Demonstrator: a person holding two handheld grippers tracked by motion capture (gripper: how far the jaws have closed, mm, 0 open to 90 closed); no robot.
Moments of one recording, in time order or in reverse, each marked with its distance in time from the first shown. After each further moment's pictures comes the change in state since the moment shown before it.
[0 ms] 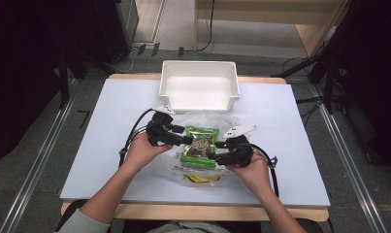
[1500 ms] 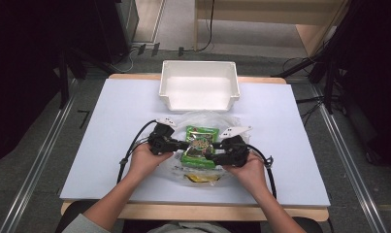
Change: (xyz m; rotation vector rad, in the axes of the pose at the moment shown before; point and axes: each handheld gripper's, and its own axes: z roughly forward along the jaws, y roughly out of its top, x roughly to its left) left arm 0.001 -0.030 0.024 0.065 0.042 -0.042; right arm 0.001 -0.001 0.014 0.025 -0.004 0.004
